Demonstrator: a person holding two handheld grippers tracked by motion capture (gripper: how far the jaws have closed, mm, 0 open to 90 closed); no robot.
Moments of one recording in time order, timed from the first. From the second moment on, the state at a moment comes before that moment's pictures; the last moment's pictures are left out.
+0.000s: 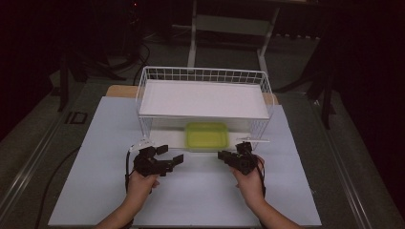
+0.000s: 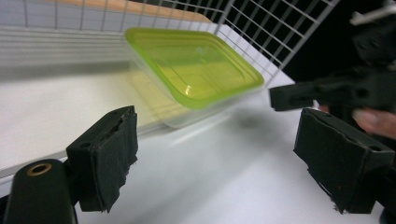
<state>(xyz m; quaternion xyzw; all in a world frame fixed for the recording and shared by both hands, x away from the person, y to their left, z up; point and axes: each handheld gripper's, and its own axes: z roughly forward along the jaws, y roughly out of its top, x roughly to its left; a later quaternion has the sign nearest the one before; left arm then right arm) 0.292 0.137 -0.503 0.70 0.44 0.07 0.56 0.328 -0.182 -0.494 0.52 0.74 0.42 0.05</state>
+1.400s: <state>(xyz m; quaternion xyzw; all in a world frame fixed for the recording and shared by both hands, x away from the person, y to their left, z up) 0.259 0.143 -0.511 0.72 0.40 0.15 0.54 0.396 -0.124 -0.519 0.53 0.74 0.40 0.10</state>
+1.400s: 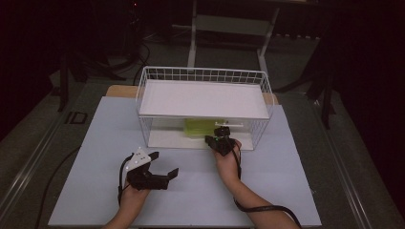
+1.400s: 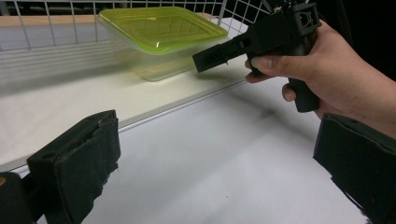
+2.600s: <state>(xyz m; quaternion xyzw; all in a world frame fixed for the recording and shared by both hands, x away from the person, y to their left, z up) 0.261 0.144 -0.513 0.73 0.39 0.14 0.55 0.367 -0.118 -0.509 0.48 0.76 0.43 0.11</state>
